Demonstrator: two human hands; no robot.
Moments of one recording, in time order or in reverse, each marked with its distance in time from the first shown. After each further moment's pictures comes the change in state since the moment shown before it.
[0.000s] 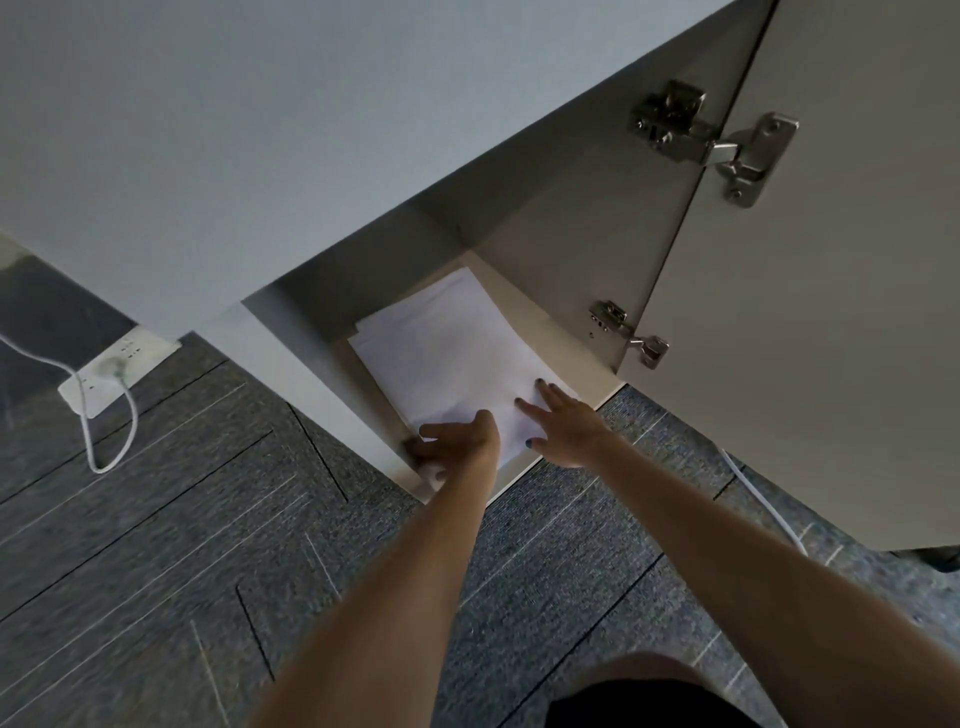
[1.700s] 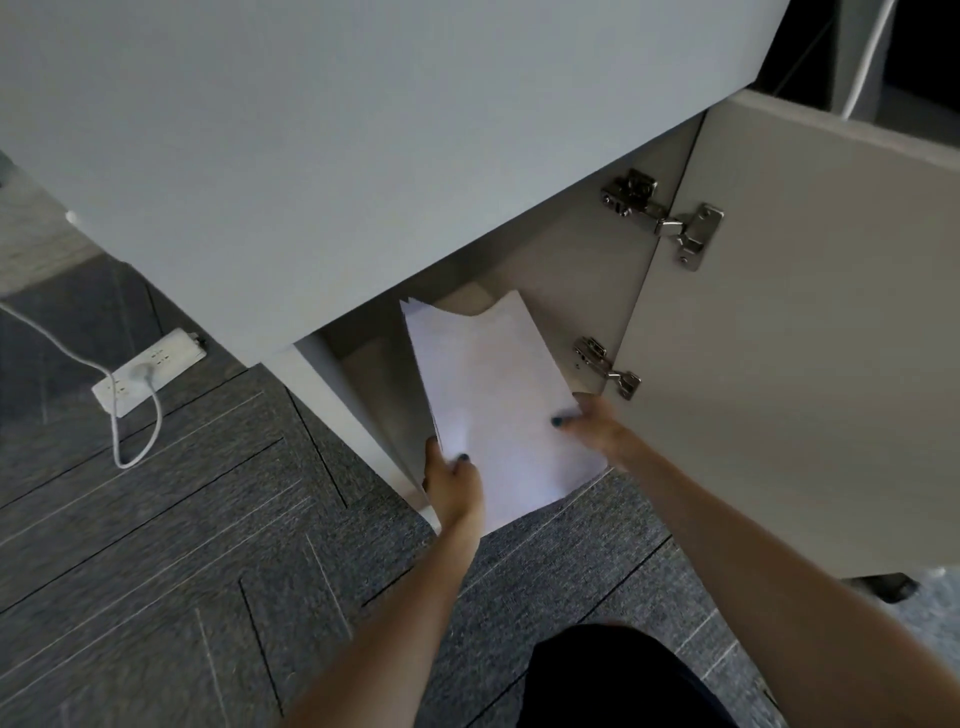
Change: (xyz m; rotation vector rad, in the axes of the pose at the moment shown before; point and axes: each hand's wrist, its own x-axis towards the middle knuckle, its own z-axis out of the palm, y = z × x) left_hand -0.041 -0.034 -0.017 -0.317 0.026 0.361; right_hand -0.048 0.023 -0.060 1.084 0.194 0.322
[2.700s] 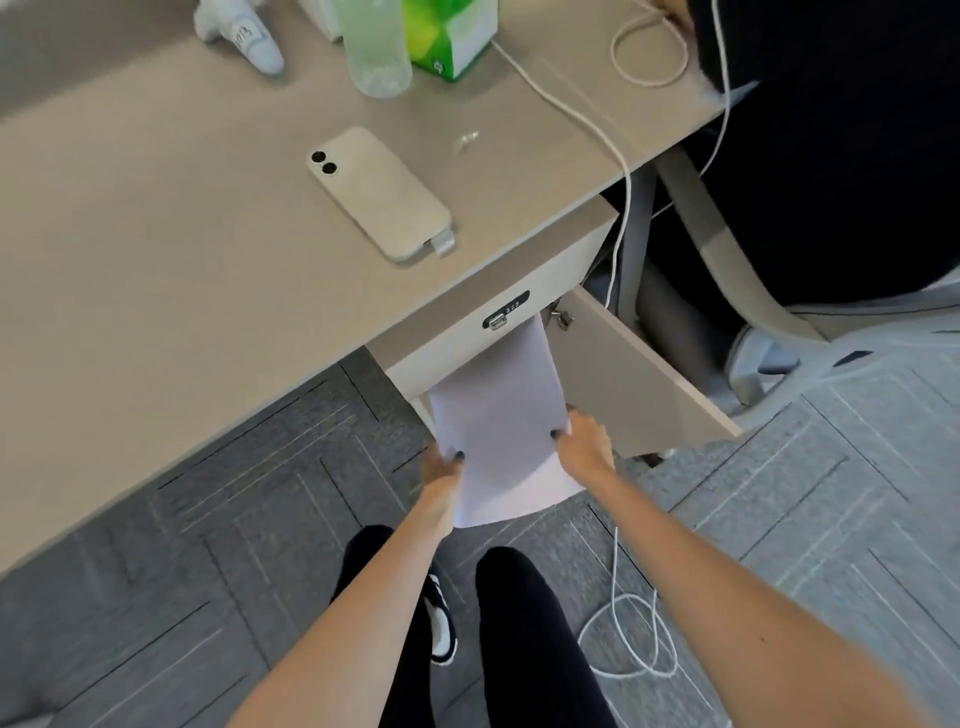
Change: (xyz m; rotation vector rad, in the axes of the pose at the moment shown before) left_hand -0.250 0.275 -0.196 0.219 -0.349 -0.484; right_hand -0.360 -0.223 -0.135 -0.344 0.083 0.213
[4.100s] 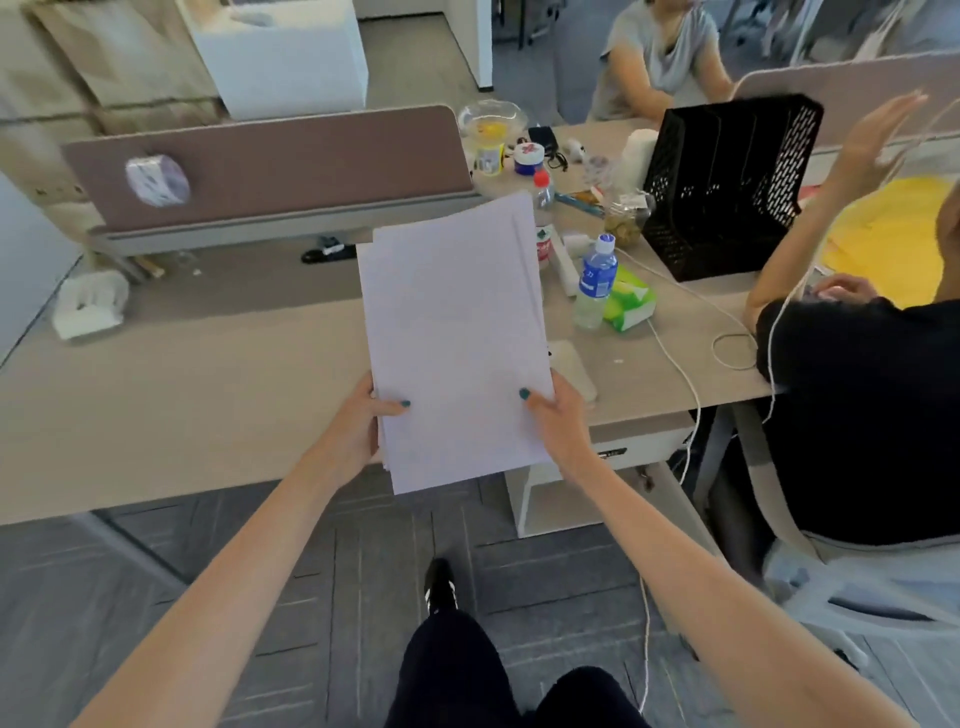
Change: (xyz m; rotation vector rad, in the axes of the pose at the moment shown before) left_hand -0.333 0.088 -0.305 -0.589 -0.092 0.630; right_hand -0.286 -0.260 -0.133 0.575 -0.250 -0.679
